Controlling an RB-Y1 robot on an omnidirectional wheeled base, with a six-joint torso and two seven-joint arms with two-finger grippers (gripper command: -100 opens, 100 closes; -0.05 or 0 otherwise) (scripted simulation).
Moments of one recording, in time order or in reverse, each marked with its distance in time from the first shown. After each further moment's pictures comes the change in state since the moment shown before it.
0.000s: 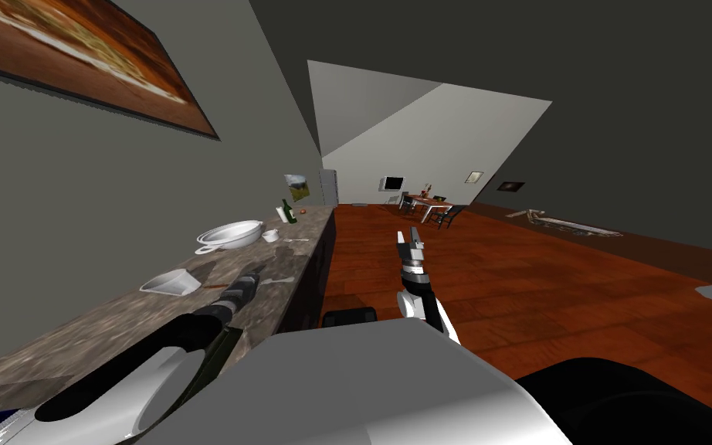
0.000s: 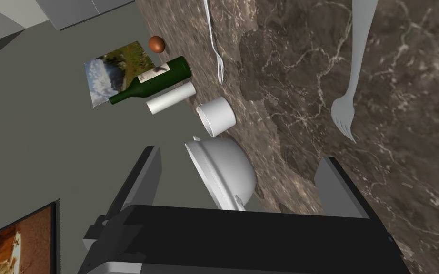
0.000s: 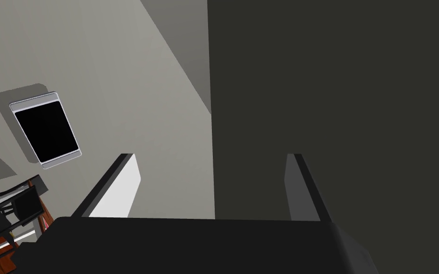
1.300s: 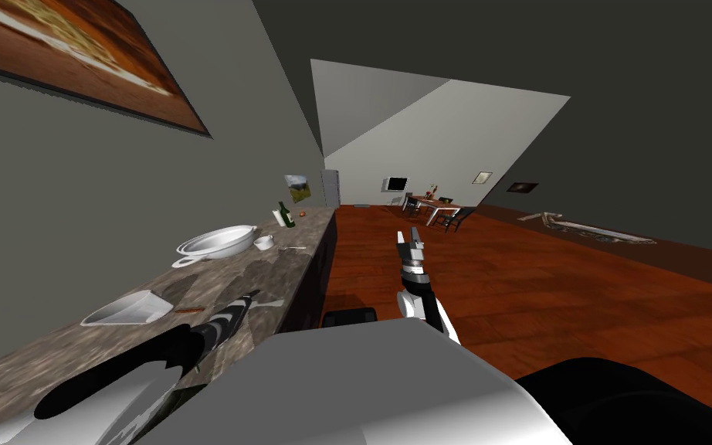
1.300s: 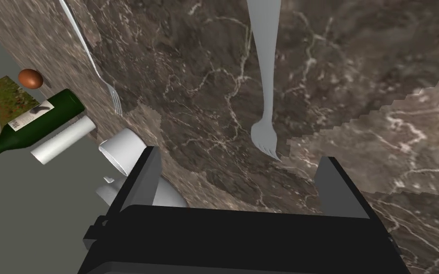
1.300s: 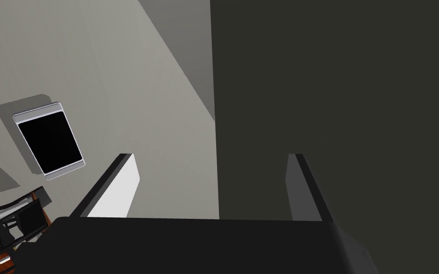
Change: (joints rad) left arm 0.082 0.069 0.039 0.005 0.098 0.331 -0.028; right arm 0.000 0.000 0.000 0.000 0.000 0.000 0.000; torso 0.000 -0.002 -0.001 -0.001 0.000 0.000
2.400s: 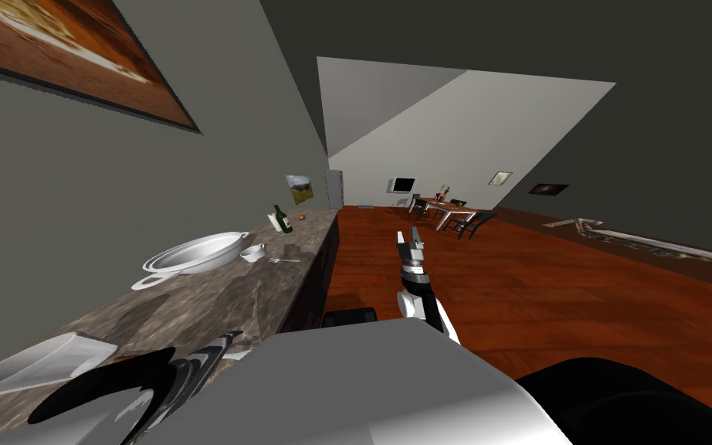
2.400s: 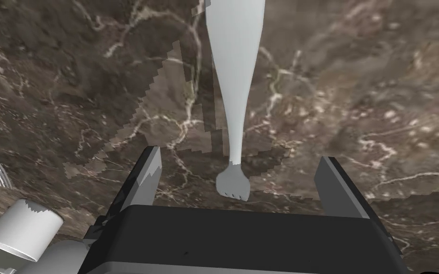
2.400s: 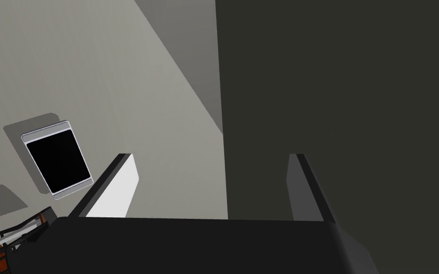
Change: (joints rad) left arm 0.100 0.071 0.029 0.016 0.102 0.320 -0.041; right arm 0.000 0.000 0.000 0.000 0.000 0.000 0.000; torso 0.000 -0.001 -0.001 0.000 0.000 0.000
